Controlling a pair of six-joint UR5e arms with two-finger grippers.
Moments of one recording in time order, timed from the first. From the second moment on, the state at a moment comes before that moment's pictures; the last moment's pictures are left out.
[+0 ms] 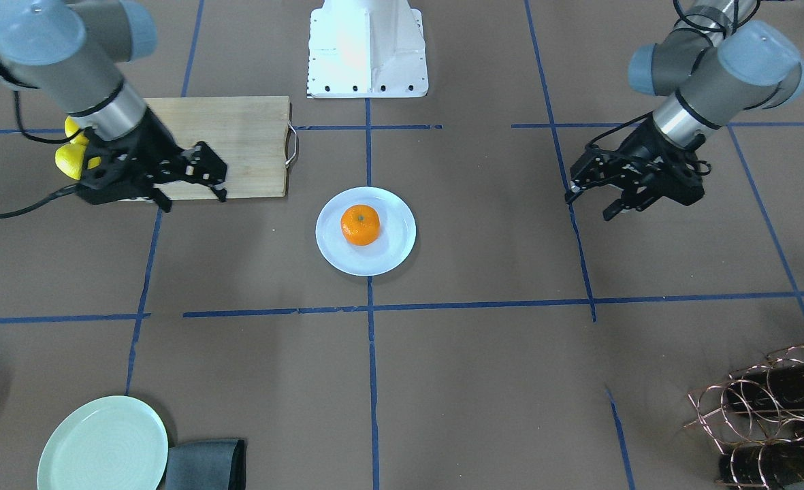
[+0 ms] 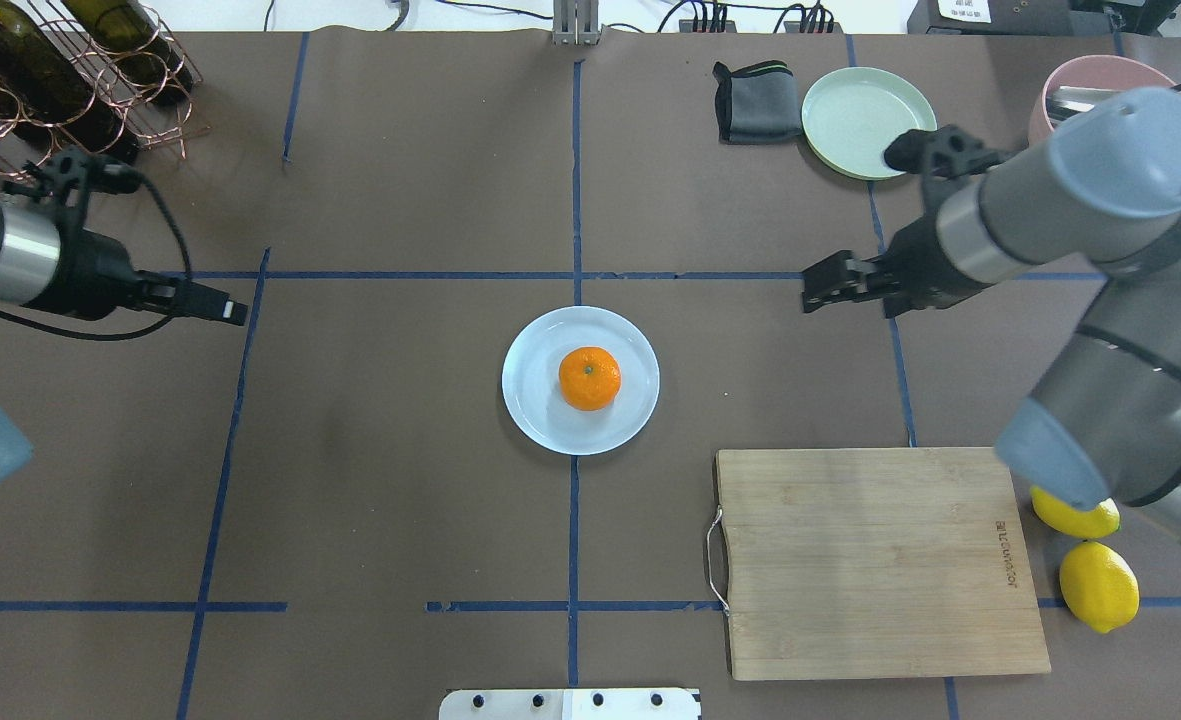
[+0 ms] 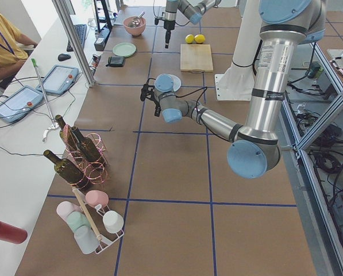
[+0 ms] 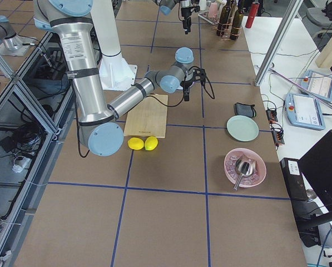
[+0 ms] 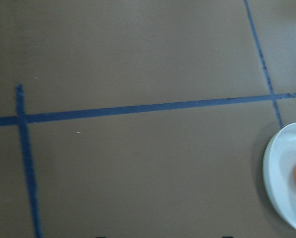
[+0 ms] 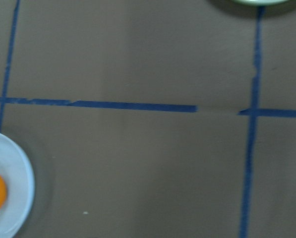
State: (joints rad) left arm -0.96 -1.63 -1.76 -2.33 -2.23 -0.74; right arm 0.92 -1.39 1.93 -1.29 2.20 0.90
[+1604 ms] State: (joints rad) left arm -1.61 -1.67 -1.71 -1.43 -2.32 0.18; right arm 1.50 -1.49 1.66 -1.68 2.38 -0.27
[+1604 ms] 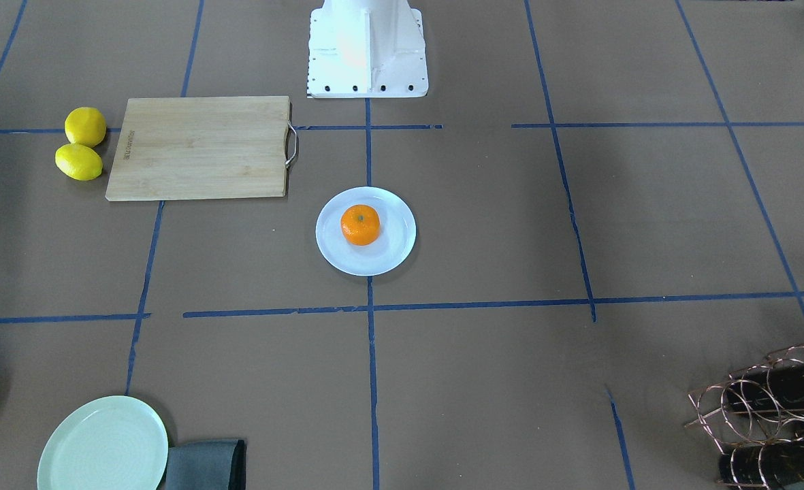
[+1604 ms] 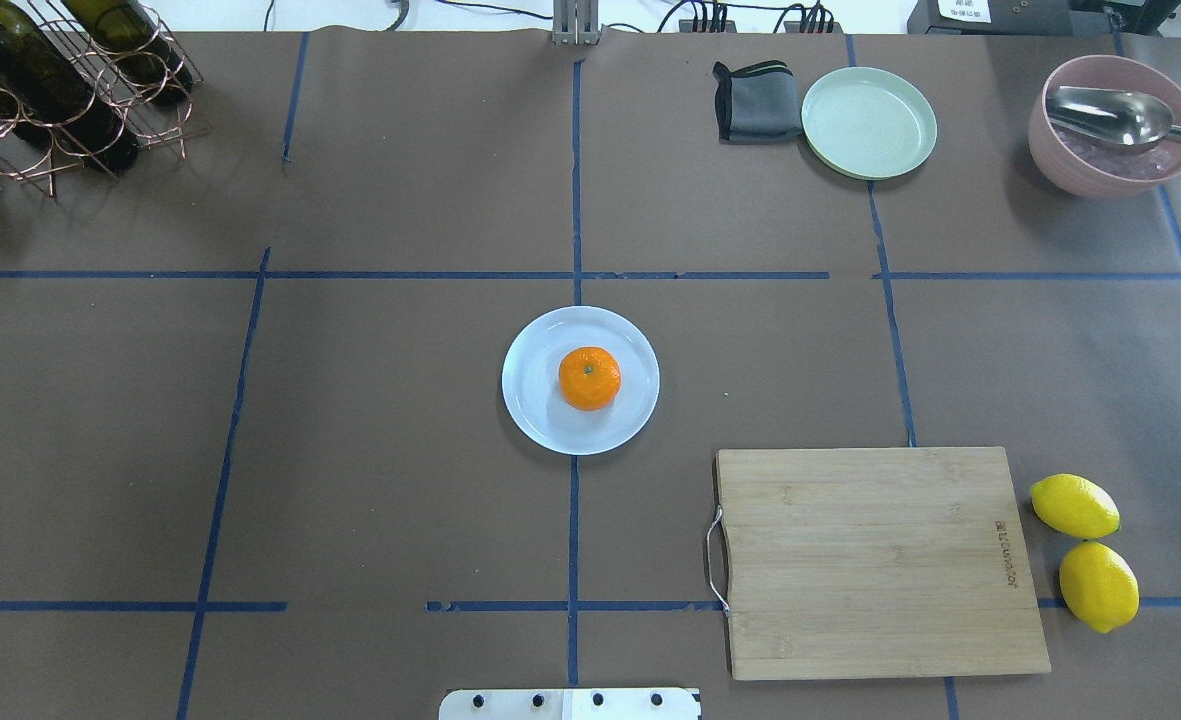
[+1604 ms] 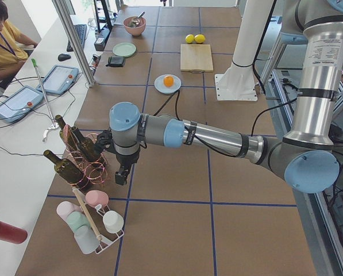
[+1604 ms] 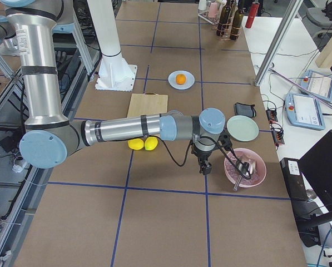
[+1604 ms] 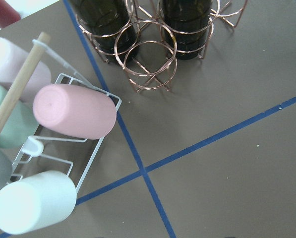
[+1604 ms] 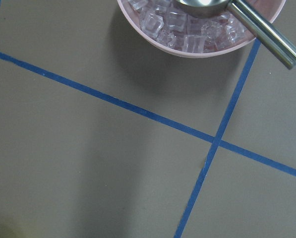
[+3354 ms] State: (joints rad) left arm -1.56 -1.64 -1.75 -1.40 -2.42 0.18; right arm 1.50 -1.50 1.68 -1.70 2.37 -0.25
